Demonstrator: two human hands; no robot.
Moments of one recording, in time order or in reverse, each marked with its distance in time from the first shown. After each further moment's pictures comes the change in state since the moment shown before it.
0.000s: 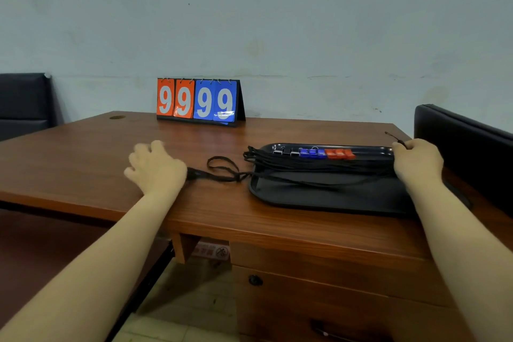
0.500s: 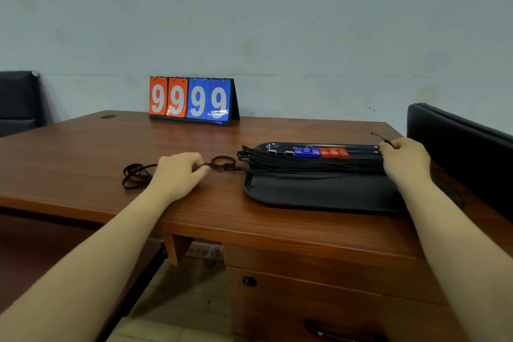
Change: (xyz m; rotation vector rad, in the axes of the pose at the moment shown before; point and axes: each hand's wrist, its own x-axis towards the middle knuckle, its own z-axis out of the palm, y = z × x) left_hand 0.001 0.006 0.009 -0.032 -0.396 0.605; right_hand 0.000 -0.001 0.004 -0.022 -0.064 -0.012
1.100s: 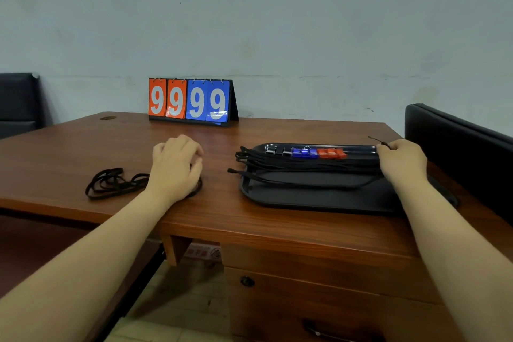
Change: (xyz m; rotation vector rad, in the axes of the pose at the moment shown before) left_hand -0.005 0.001 0.002 0.084 0.388 0.206; right_hand 0.002 0.004 0.001 -0.014 0.005 -0.004
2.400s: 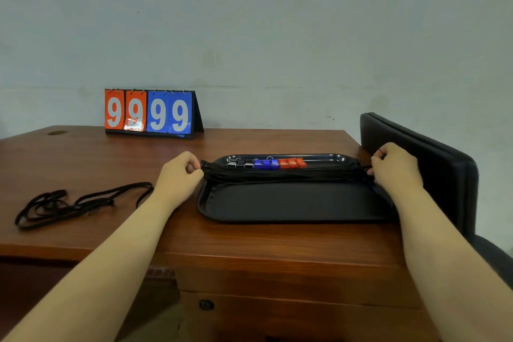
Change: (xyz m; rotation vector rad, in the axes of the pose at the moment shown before) left_hand 0.032 0.071 0.033 -0.575 -0.220 -0.355; right_hand 0.036 0.048 -0.046 -0.193 0.042 0.016
